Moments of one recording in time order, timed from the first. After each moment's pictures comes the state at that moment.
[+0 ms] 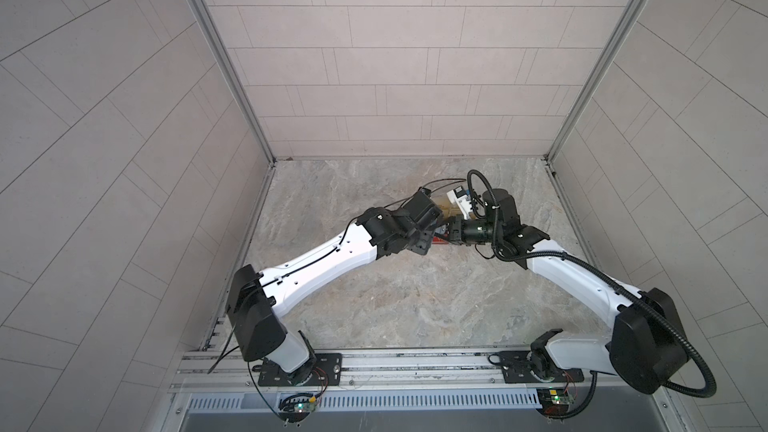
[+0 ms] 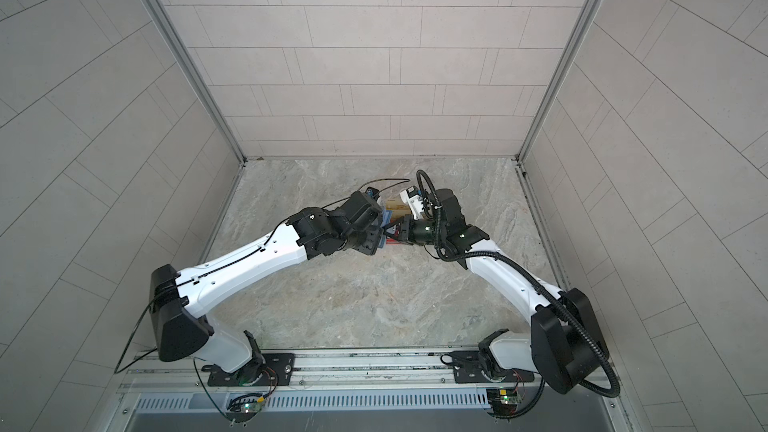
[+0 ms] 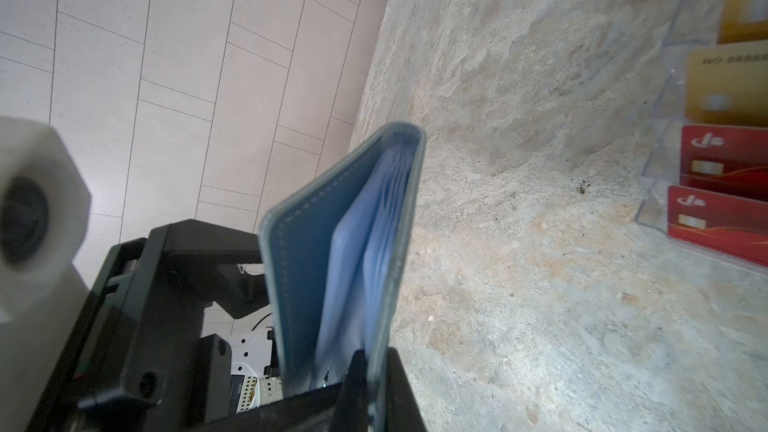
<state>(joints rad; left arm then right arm) -0.93 1.56 1.47 -0.90 -0.27 -0.41 0.43 1.30 0.88 -0.08 -0.76 0.77</state>
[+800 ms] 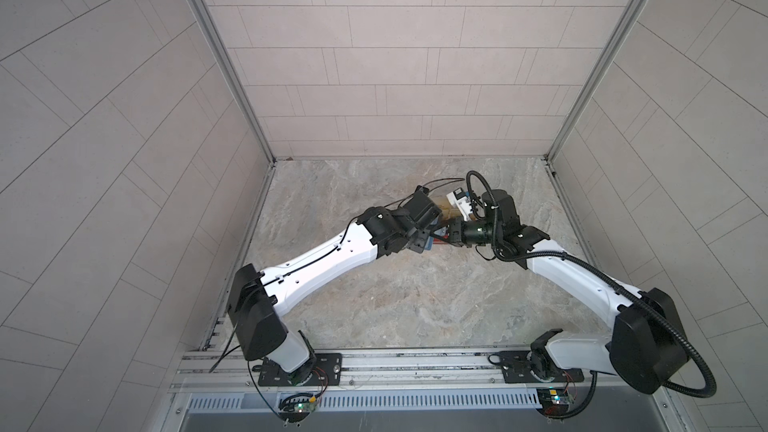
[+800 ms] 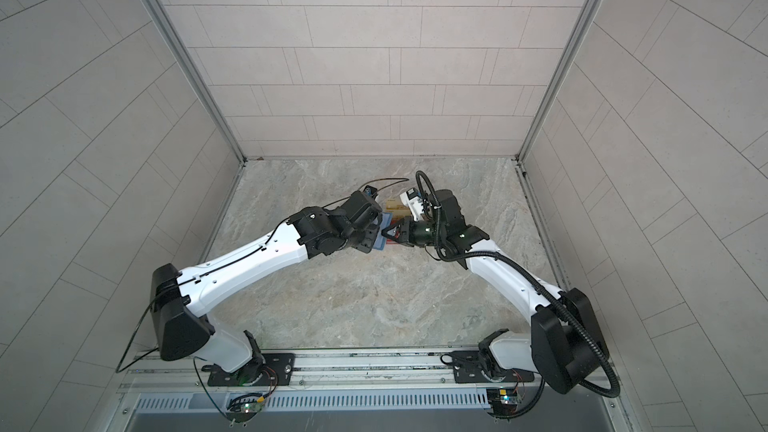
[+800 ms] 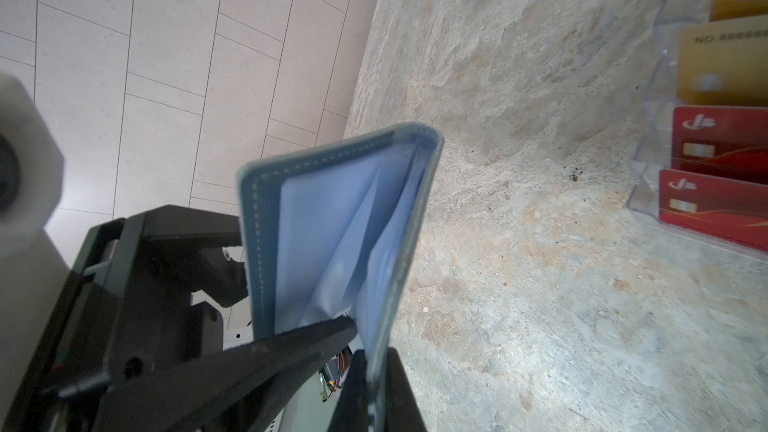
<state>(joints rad) -0.90 1.56 1.47 -0.90 -0.32 -0.40 0.43 1.30 0.88 -0.12 -0.76 0.75</state>
